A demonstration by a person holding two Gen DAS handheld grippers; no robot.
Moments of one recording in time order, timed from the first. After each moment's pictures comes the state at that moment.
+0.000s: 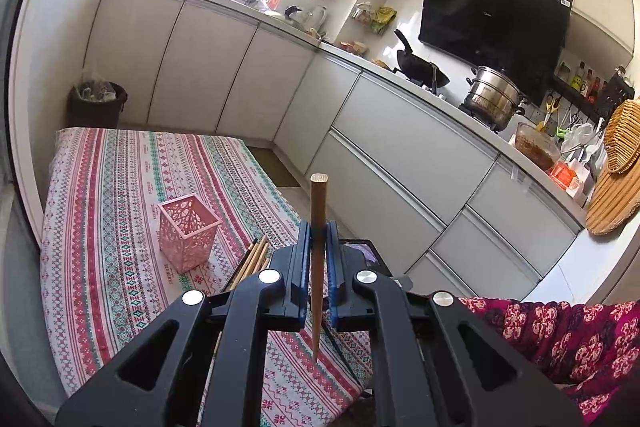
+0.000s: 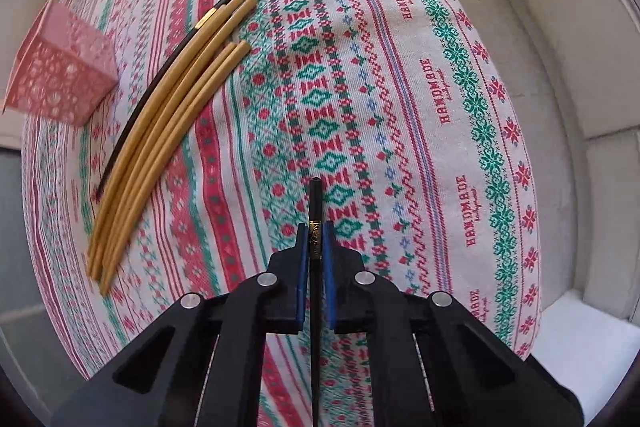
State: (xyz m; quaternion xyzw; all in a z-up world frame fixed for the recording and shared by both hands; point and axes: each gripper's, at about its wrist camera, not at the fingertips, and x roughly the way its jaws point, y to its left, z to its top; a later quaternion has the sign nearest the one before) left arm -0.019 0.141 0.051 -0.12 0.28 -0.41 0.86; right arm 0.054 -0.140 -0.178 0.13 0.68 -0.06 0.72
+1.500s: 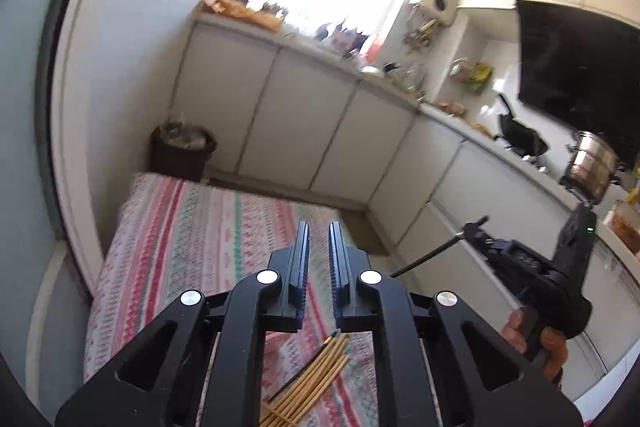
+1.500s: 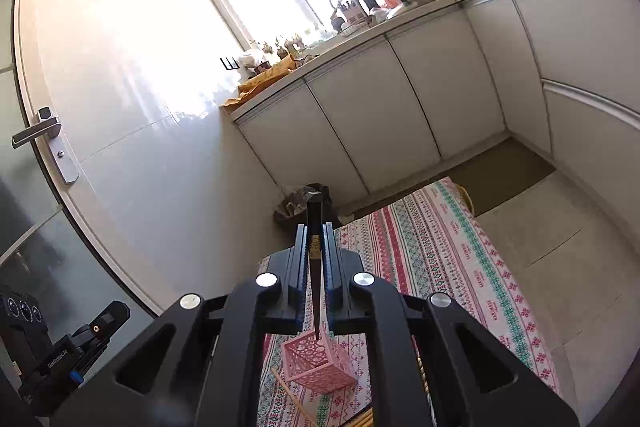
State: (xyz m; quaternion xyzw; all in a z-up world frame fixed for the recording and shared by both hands) left arm 0.078 0.132 0.079 -0.15 0.26 -0.19 0.94; right arm 0.084 -0.172 0.082 0.26 0.21 0.06 0.94
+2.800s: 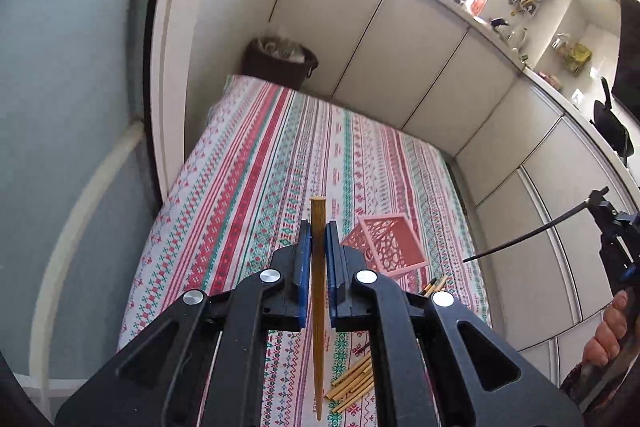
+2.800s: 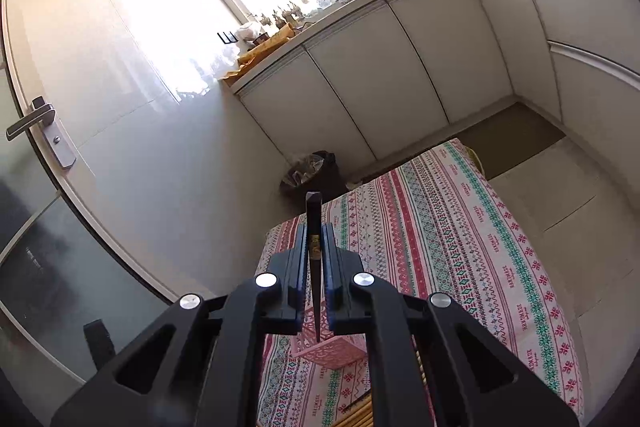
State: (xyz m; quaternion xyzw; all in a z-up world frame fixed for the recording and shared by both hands) left arm 0.084 0.191 0.009 -0.17 0.36 -0.07 0.92; right arm 0.088 -0.154 0.069 0.28 0.25 0.08 0.92
